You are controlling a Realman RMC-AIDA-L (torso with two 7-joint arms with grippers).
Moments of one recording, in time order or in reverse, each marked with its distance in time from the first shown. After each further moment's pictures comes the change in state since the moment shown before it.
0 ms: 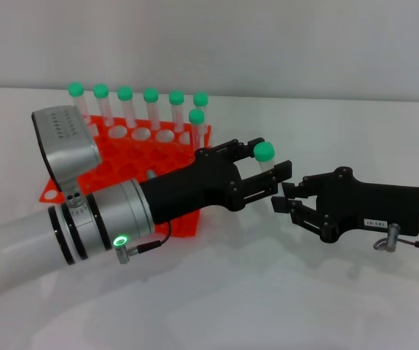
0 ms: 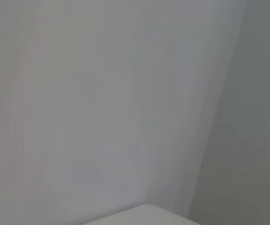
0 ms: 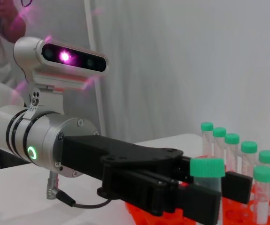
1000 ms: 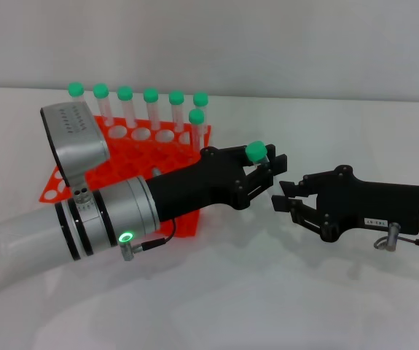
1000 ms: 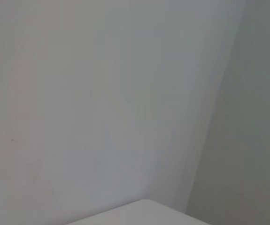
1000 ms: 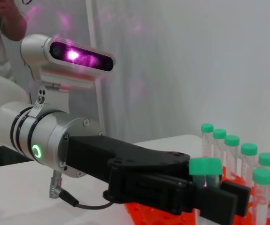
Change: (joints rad) left arm -0.021 -0.002 0.004 -0.006 0.009 -0.017 -0.017; right arm 0.002 -0.002 -0.001 -0.003 0.000 -0.001 -0.015
